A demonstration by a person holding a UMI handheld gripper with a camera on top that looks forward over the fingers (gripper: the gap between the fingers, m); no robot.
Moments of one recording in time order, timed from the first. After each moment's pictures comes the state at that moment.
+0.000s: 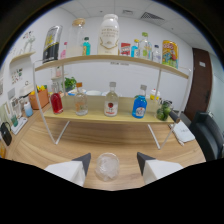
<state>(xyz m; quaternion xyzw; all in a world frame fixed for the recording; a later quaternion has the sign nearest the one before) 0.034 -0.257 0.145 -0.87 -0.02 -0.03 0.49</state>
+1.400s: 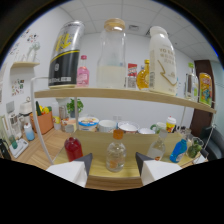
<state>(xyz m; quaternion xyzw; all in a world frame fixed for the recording) -0.073 -0.123 0.204 -0.80 -0.03 -0.02 0.60</state>
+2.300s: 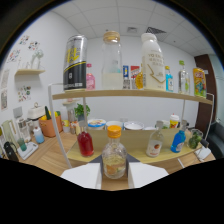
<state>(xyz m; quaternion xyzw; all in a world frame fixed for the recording) -0.085 -0.165 0.208 -0.79 -0.03 0.03 0.61</state>
